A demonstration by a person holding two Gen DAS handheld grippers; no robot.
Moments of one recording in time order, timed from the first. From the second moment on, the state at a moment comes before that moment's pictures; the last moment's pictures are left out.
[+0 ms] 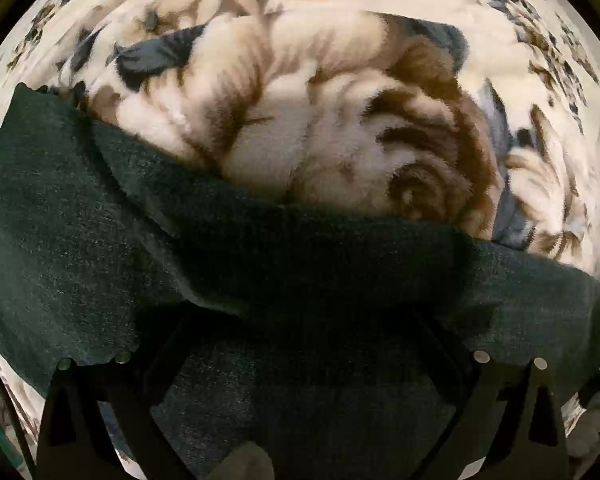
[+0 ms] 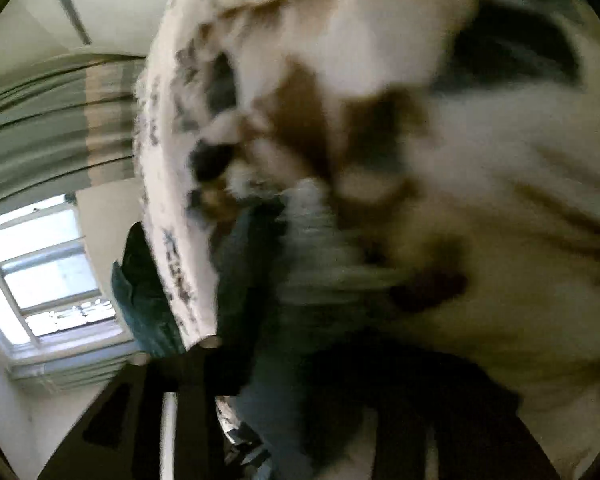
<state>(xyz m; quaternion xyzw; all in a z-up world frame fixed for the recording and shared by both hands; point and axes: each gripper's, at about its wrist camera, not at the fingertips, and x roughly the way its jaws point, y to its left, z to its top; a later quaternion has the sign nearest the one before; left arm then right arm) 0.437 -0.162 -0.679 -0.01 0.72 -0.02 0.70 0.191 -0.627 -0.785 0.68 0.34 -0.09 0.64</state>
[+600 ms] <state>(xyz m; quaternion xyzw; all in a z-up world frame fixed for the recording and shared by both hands) 0.422 -0.178 -0.643 0.05 0.68 -0.02 0.73 0.220 -0.615 -0.737 0.59 0.38 -0.16 0.70</state>
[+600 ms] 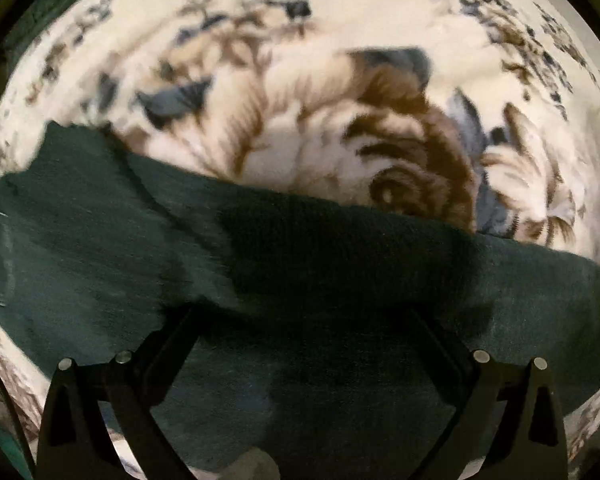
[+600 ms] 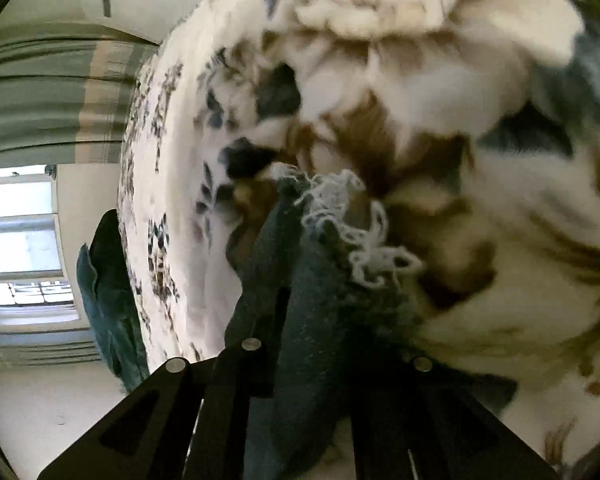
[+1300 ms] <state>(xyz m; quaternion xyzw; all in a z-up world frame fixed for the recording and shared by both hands) 0.366 0.107 -0.533 -0.08 0.67 0.09 0.73 0.364 -0.157 -0.616 0.22 0.51 -0.01 0.83</state>
